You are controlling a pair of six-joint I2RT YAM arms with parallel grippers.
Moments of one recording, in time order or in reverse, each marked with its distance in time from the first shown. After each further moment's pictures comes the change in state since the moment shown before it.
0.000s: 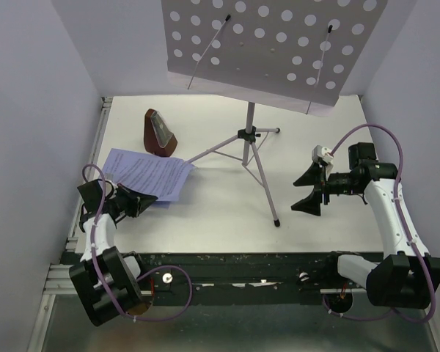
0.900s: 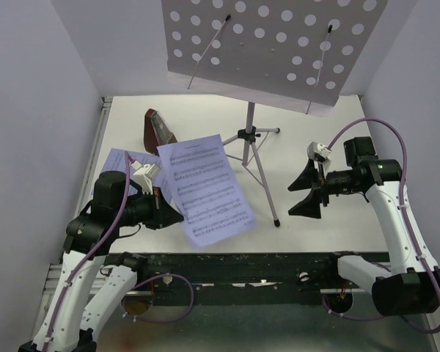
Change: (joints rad) left arm -0.718 -0.440 0.484 -0.745 -0.206 0.341; right arm 0.115 -0.055 0.131 -0.134 -0.006 0.136
